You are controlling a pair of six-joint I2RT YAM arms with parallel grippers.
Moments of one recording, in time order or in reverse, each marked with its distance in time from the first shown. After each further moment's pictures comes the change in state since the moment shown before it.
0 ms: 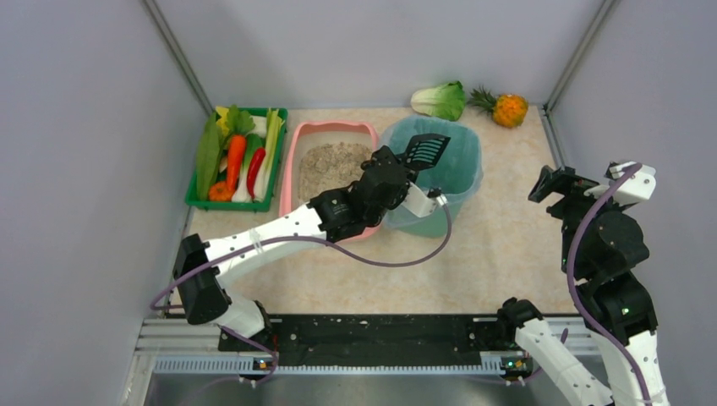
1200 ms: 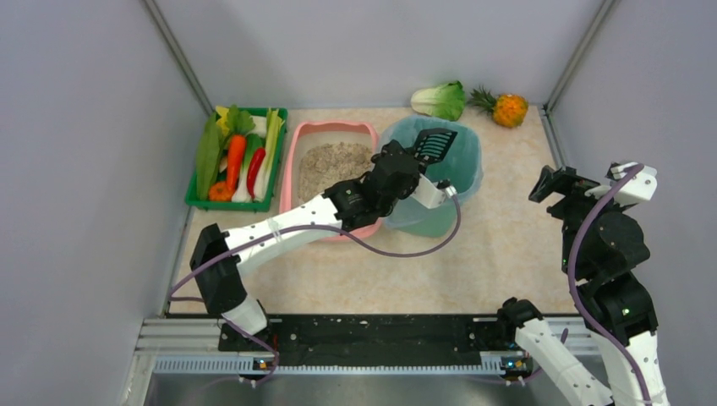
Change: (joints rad) left arm 0.019 0.122 0.094 0.007 0.027 -0.011; right arm 0.000 -0.002 0.001 -0.001 0.002 0.007
